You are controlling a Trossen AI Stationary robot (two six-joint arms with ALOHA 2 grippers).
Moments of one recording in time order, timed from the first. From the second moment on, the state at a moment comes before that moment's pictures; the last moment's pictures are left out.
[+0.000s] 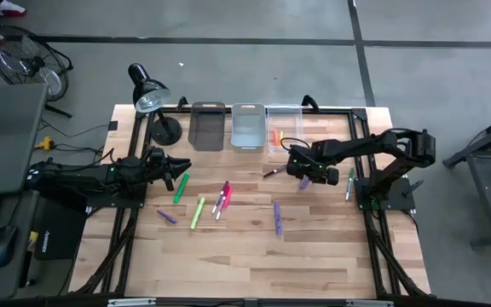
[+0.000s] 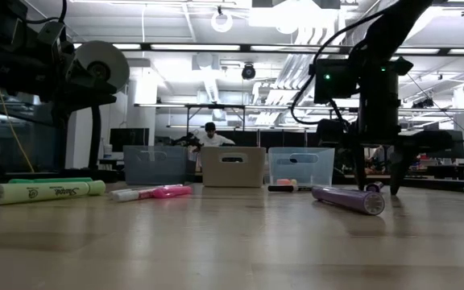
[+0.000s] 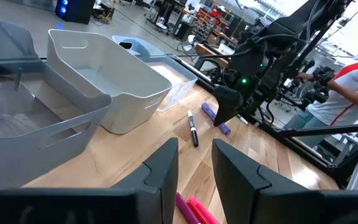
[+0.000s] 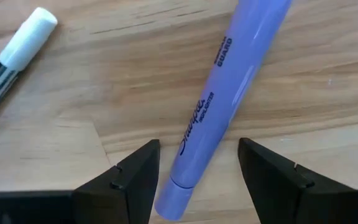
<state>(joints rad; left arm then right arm) -0.01 0.16 0.01 0.05 -0.38 -0.55 -0.26 1.59 0.74 -0.62 -0.09 1.54</state>
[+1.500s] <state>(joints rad) -0.01 0.16 0.01 0.05 -0.38 -0.55 -0.15 1.37 0.73 -0.81 -0.08 1.00</state>
